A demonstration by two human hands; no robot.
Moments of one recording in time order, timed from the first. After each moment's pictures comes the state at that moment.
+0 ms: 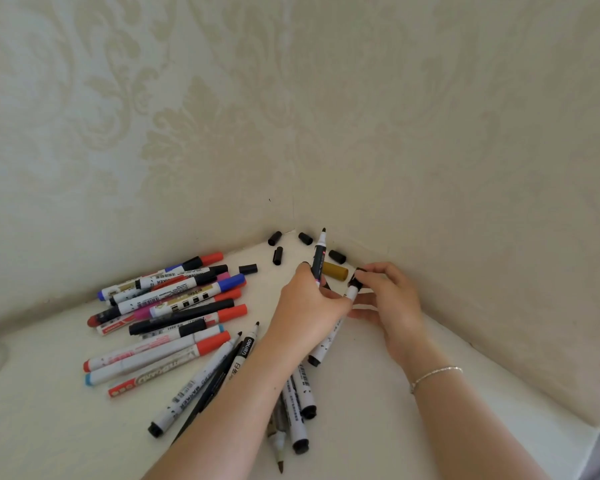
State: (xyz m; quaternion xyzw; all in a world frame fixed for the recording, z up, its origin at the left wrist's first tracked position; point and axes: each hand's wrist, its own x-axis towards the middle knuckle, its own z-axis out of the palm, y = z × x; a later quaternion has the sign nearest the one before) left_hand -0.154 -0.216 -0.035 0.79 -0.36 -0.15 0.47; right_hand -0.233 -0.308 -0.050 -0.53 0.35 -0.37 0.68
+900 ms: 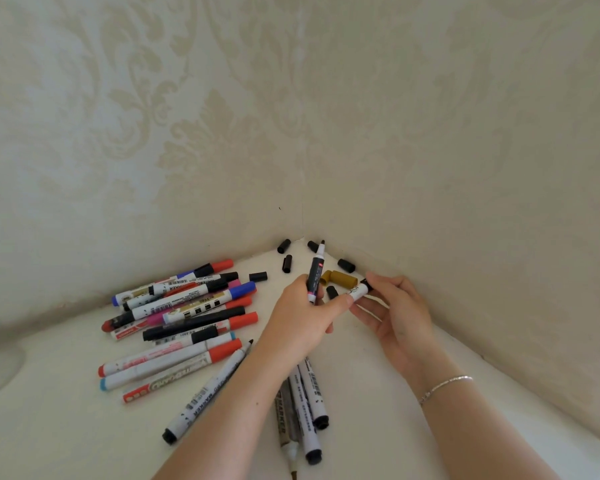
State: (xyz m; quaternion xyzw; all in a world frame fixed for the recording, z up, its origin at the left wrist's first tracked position) left_hand -0.139 -0.198 -0.033 0.76 -0.36 -0.20 0.49; right_hand -0.232 -0.299 -0.046 -0.39 0.29 -0.39 0.79
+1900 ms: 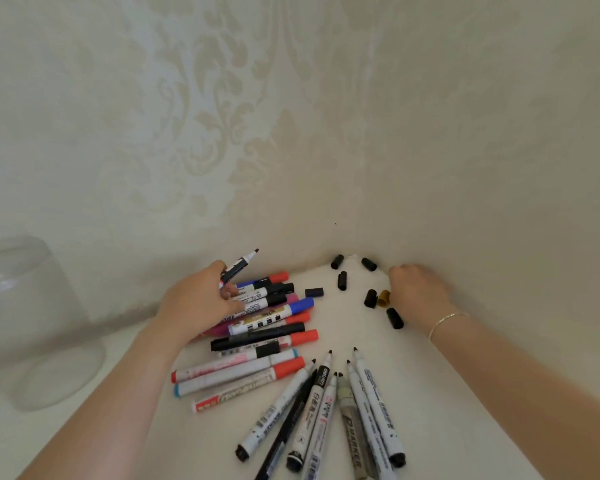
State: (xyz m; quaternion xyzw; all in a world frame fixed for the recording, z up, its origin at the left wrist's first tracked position) left_hand 0.031 -0.085 -0.017 0.92 -0.32 0.03 0.20; right_hand -0.141 -0.345 -0.035 -0.93 0.36 -0.04 -0.06
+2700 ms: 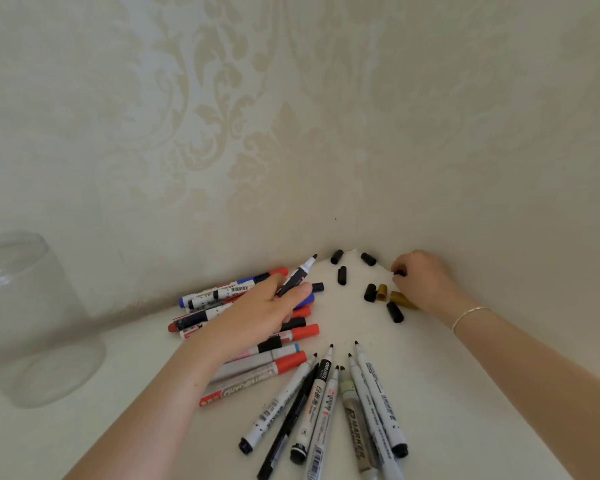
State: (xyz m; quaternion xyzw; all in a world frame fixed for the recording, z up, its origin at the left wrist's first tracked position) left_hand -0.037 -0.112 -0.010 0.81 -0.39 -0.20 0.39; right_hand -0.148 -0.360 -0.032 -0.91 0.37 -0.17 0.13
